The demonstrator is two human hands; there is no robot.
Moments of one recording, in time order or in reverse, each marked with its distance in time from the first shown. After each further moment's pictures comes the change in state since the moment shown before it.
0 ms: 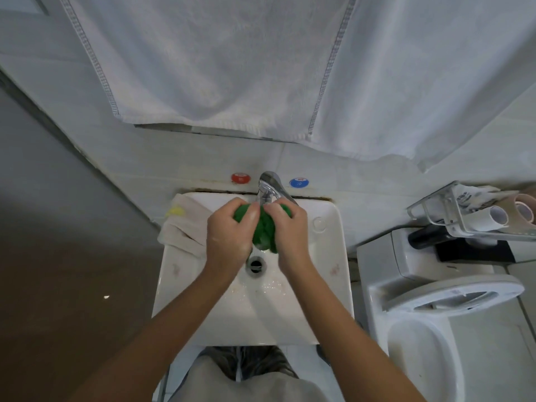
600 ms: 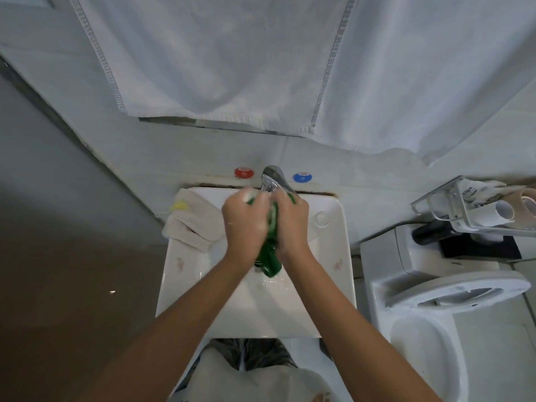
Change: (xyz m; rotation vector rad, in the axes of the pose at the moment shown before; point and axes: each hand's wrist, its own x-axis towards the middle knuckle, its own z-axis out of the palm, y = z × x) left_hand -0.002 0.017 0.025 -0.107 0.104 -0.137; right_hand 0.004 -0.002 0.009 0.101 0.090 0.100
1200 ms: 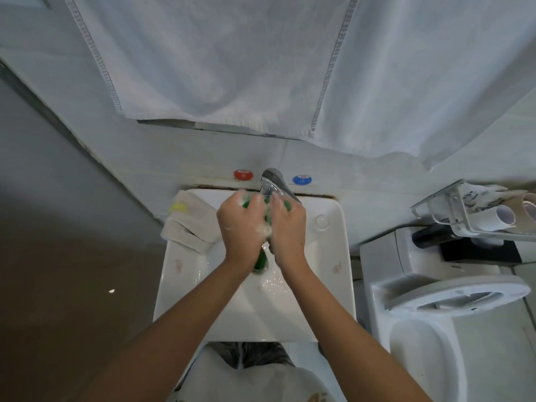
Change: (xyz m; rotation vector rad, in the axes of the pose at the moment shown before) left_hand 0.005 -0.009 0.003 0.015 0.092 0.038; right_hand 0.008 0.014 0.002 -0.222 0.049 -0.133
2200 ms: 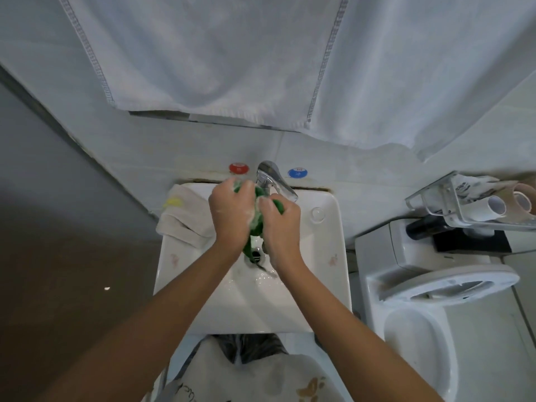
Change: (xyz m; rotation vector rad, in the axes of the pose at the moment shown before) left_hand 0.013 0.004 -0.005 0.092 -0.038 0.007; right_hand -0.018 -0.007 -0.008 0.077 -0.111 -0.011
